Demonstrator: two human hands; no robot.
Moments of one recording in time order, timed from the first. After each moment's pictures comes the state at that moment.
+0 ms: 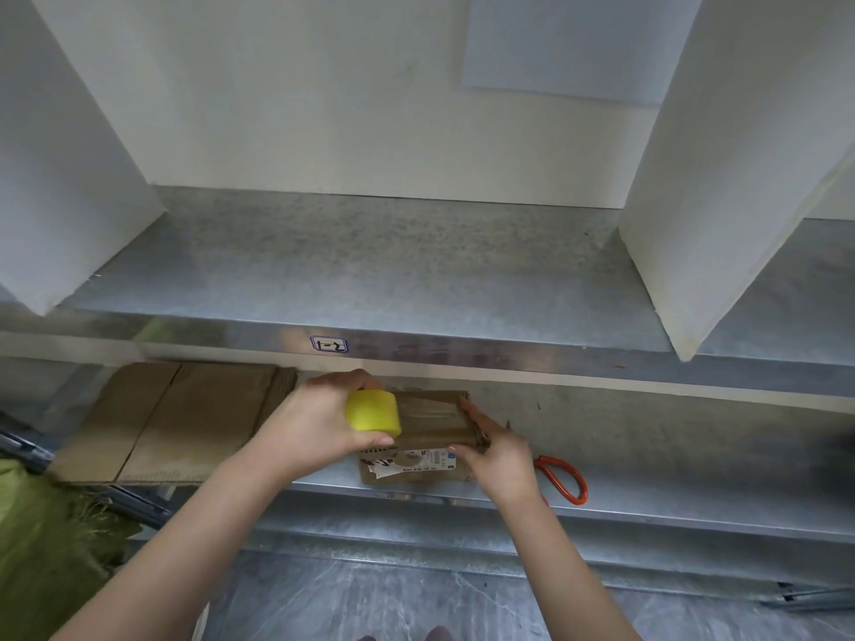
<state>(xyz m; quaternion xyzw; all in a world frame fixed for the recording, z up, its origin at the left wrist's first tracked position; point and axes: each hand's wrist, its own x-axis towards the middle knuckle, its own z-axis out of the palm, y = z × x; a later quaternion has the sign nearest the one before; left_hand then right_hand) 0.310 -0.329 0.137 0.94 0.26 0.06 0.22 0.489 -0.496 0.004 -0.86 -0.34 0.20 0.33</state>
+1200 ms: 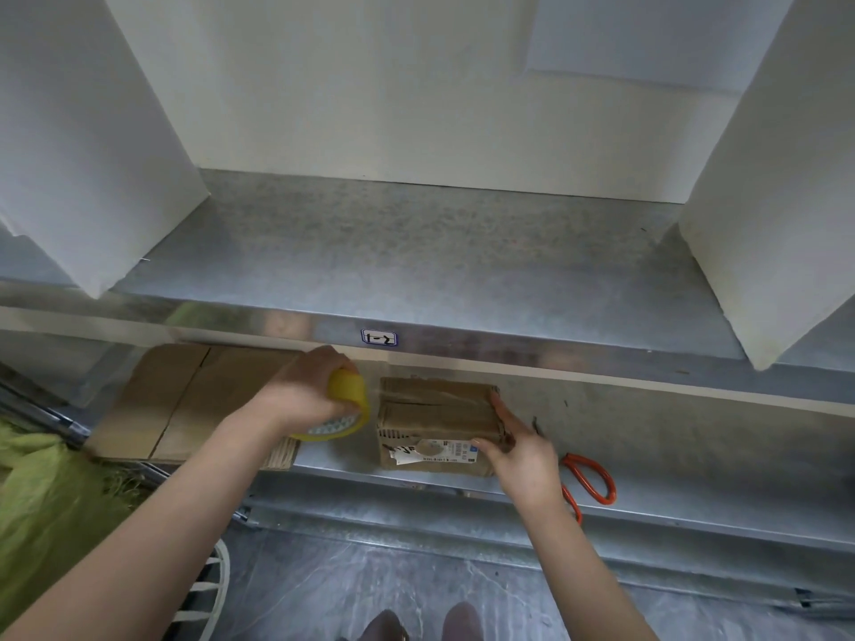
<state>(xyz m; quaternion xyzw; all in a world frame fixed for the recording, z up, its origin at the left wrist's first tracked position) 0.289 -0.249 0.095 0.92 0.34 -0.03 0.21 0.474 -0.490 -0.006 -0.87 -0.33 0.13 0.33</state>
